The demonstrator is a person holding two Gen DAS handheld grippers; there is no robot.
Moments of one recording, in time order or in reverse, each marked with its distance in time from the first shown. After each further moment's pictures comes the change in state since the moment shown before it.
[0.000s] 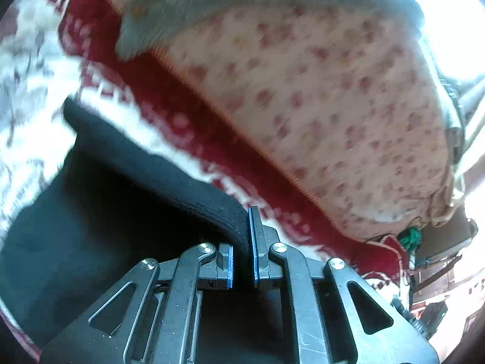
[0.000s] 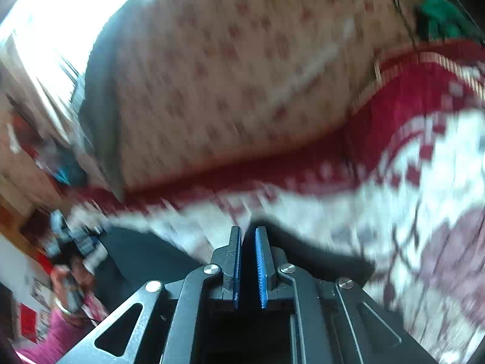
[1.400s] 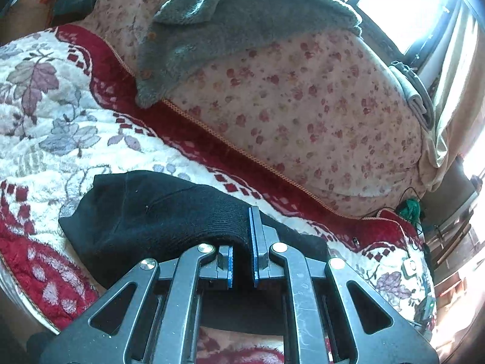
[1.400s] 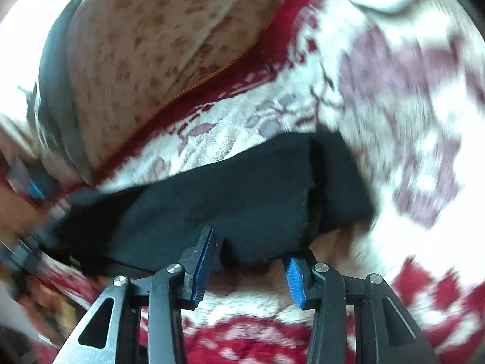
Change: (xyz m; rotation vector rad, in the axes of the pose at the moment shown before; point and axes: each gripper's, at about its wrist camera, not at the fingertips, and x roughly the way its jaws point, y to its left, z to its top) left arm -0.117 -0.011 -0.088 0.182 -0.173 0.039; right arm -0.034 -0.043 -0.133 0.344 0.151 -0.093
